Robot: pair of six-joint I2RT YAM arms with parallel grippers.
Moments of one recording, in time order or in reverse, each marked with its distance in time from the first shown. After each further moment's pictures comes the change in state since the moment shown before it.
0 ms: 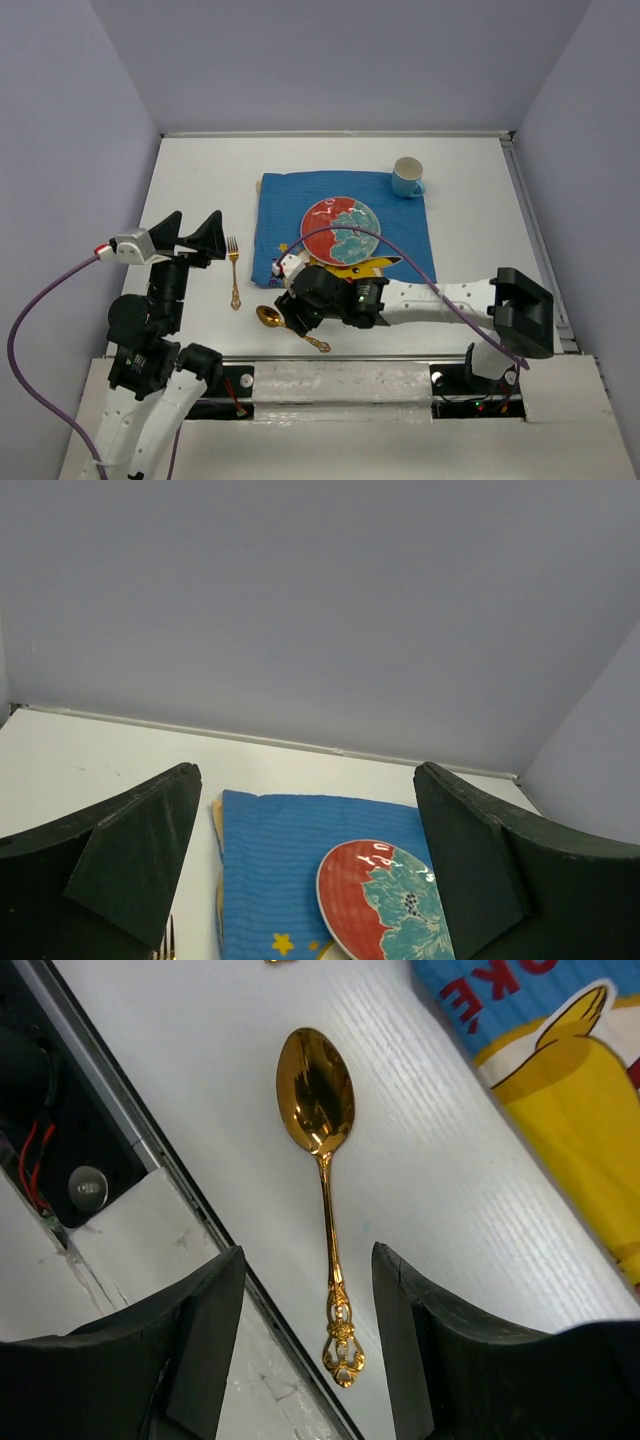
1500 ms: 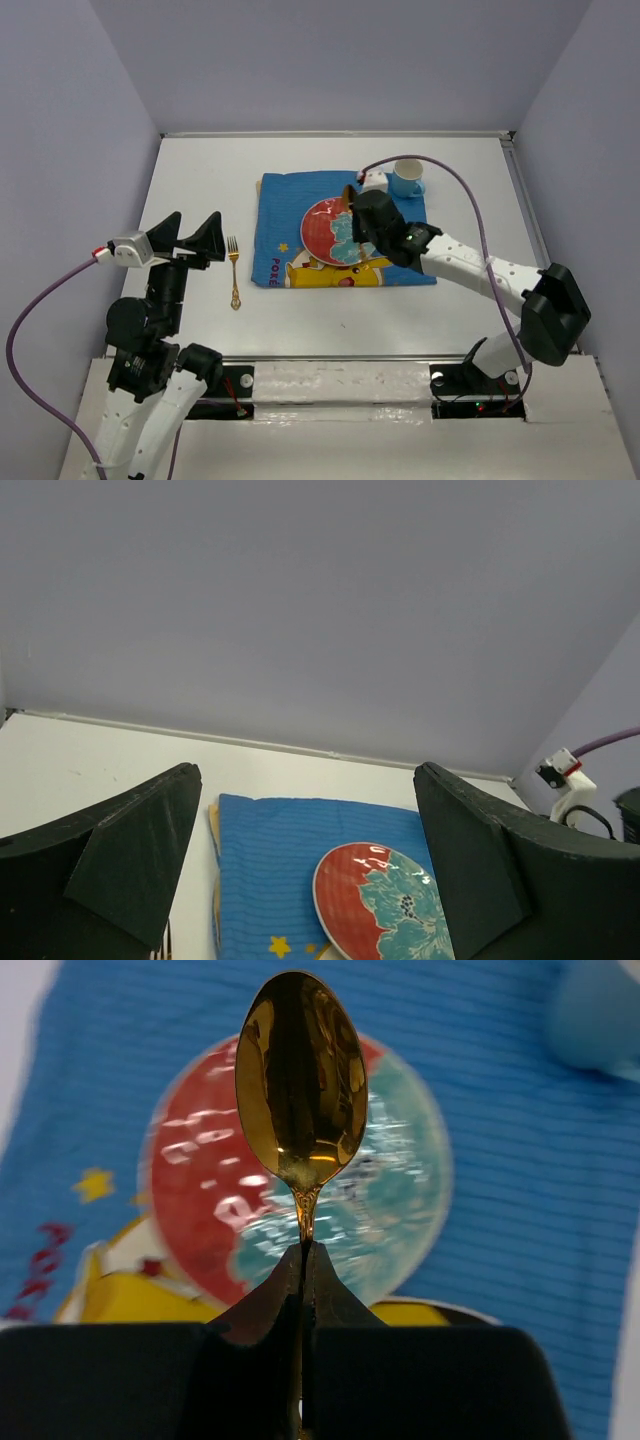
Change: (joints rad) left arm 0.000 -0.012 0.000 0.000 0.006 -0.002; right arm -0.360 -0.123 0.019 -0.007 0.311 0.066
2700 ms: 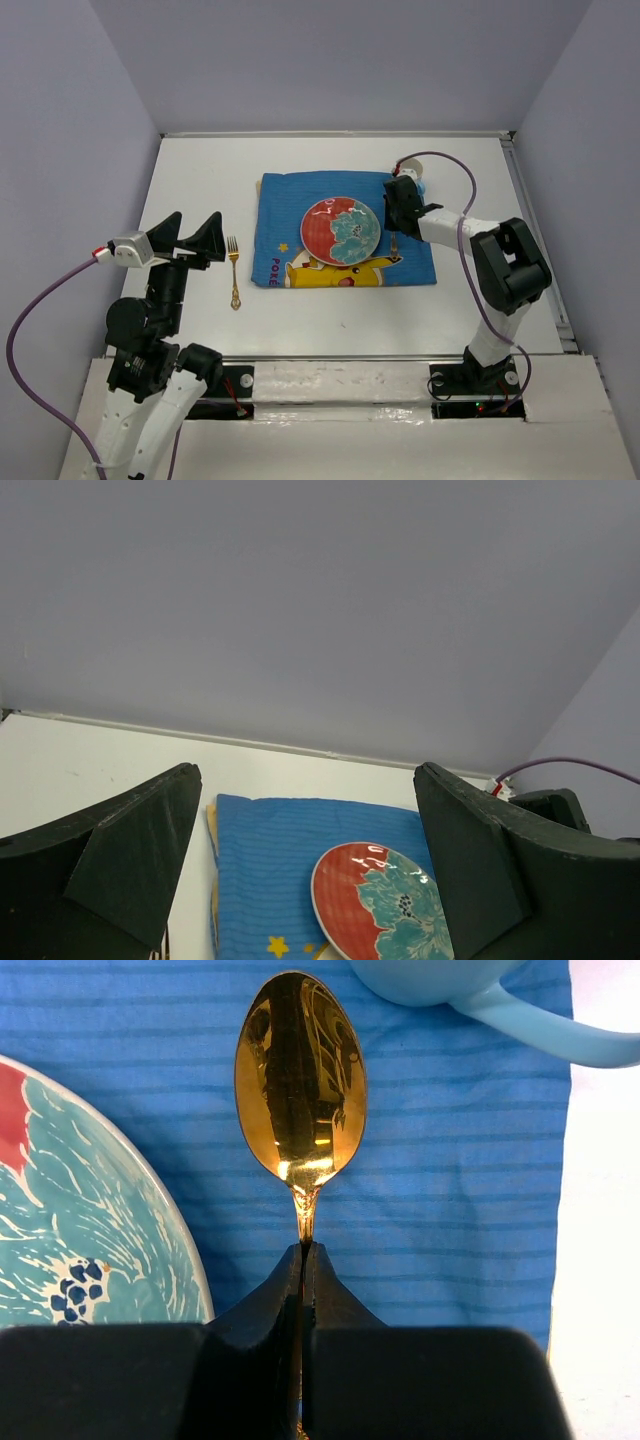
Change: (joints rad) left arm 0.000 -0.002 0.000 0.000 0.006 -0.003; right arm -0.462 0.341 -0.015 0.118 -0.089 -0.052
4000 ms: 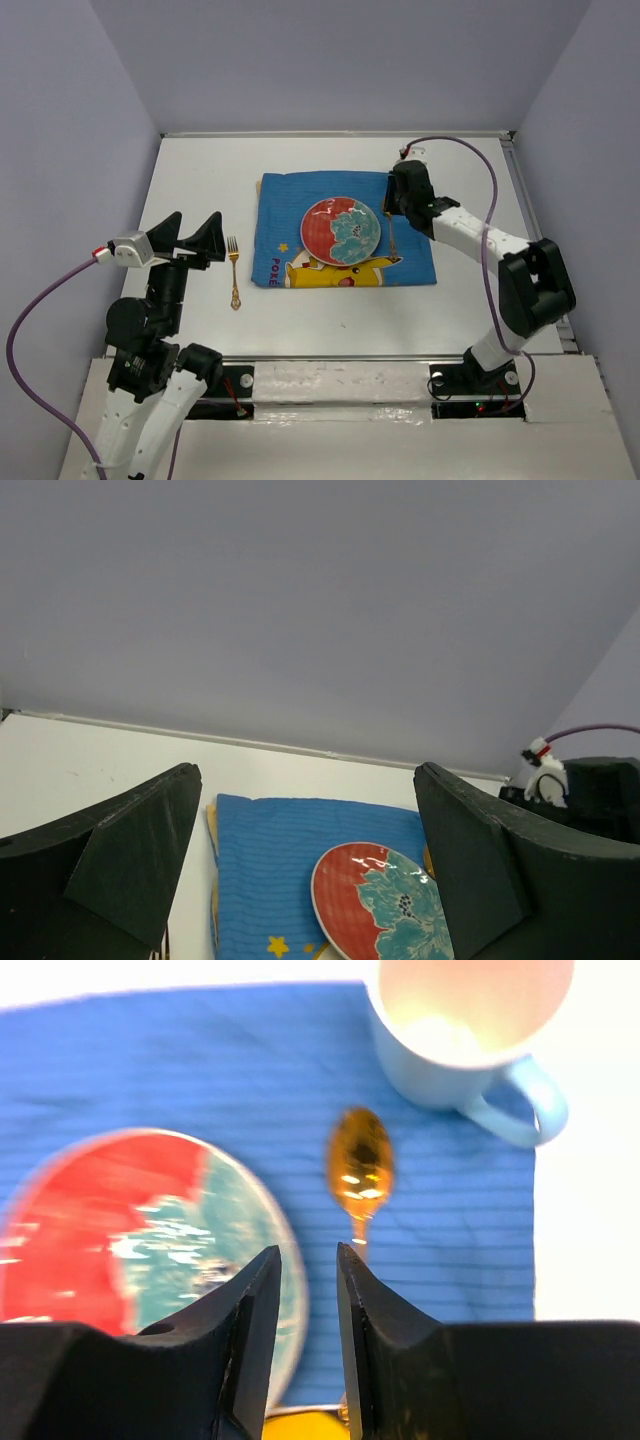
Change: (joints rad) left arm 0.000 0.000 0.000 0.000 0.000 0.000; right arm 0.005 -0.139 0.030 -0.019 -0.034 0.031
